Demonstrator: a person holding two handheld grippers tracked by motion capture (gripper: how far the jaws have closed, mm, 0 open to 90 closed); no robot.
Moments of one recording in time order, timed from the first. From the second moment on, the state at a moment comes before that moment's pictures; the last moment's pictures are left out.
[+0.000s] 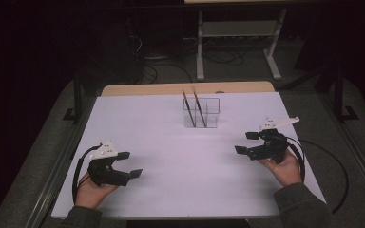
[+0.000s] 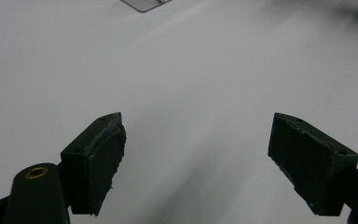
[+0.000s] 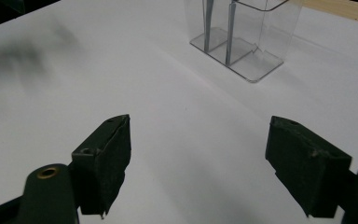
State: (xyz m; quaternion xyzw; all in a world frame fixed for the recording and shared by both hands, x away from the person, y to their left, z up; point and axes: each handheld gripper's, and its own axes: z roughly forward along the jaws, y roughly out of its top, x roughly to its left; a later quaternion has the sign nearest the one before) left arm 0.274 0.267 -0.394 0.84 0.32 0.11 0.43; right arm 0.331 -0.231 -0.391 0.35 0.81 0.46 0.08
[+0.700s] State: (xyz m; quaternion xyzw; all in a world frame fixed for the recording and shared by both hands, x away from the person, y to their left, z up) left arm 0.266 0.272 -0.398 0.84 0.32 0.11 0.43; right arm 0.311 -0.242 -0.398 0.36 0.81 0.46 0.10
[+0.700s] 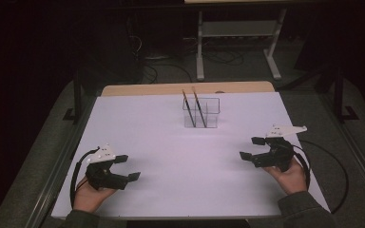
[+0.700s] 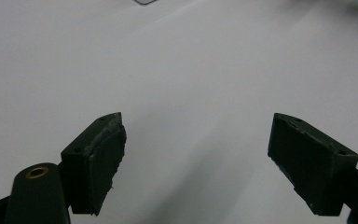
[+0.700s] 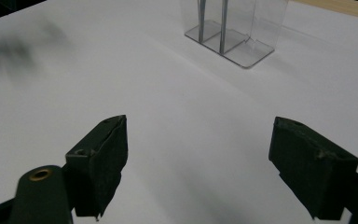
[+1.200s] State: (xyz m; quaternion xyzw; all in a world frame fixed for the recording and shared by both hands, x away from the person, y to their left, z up) left arm 0.263 0.274 -0.400 0.83 0.32 0.11 0.43; right arm 0.296 -0.241 -0.406 0.36 0.81 0.46 0.11
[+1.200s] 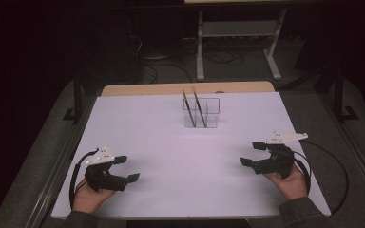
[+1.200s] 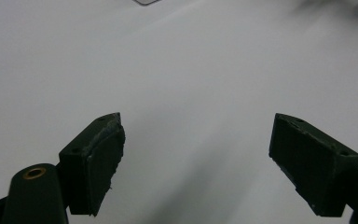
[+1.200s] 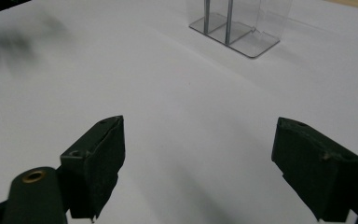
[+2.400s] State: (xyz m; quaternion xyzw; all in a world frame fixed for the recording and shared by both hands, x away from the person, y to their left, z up) left arm 0.256 0.274 -0.407 0.83 0.32 0.11 0.44; right arm 0.275 -0.246 -0.419 0.37 0.80 0.46 0.12
